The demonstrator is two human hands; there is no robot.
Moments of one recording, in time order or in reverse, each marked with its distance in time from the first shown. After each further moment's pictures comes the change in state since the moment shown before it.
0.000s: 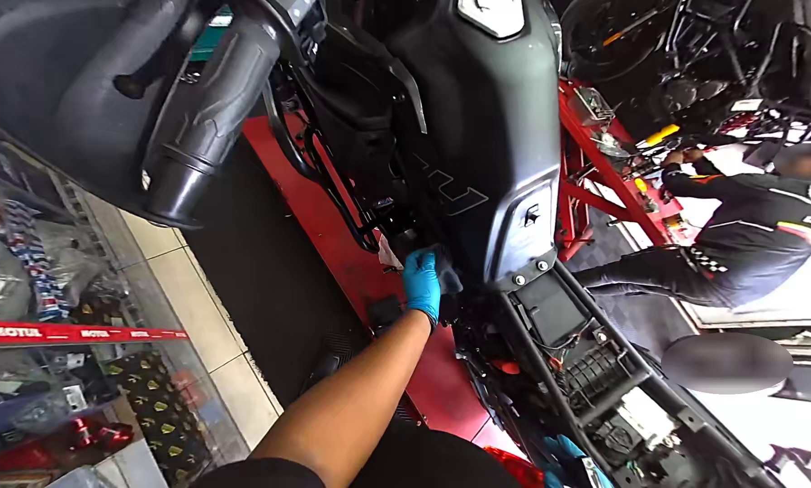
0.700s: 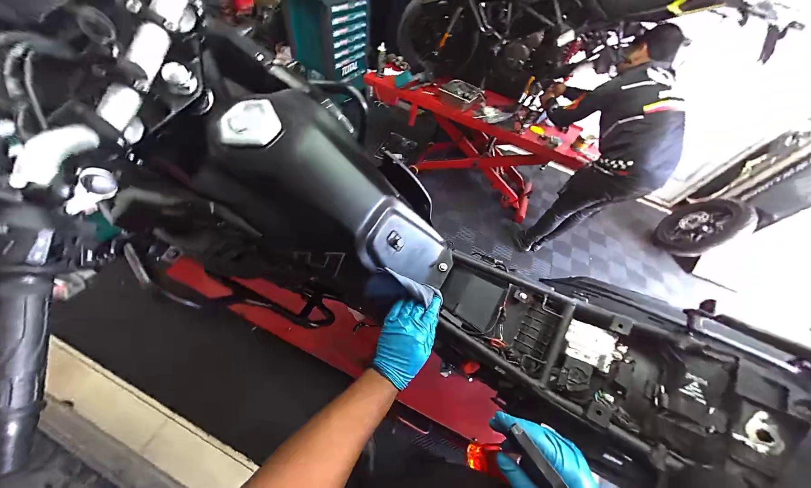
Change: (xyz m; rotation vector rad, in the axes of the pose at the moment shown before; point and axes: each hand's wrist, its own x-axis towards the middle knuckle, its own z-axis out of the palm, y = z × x) left_hand -0.054 0.004 0.027 1.266 -0.606 1.442; right_hand -0.004 0.052 0.012 0.027 0.051 -0.135
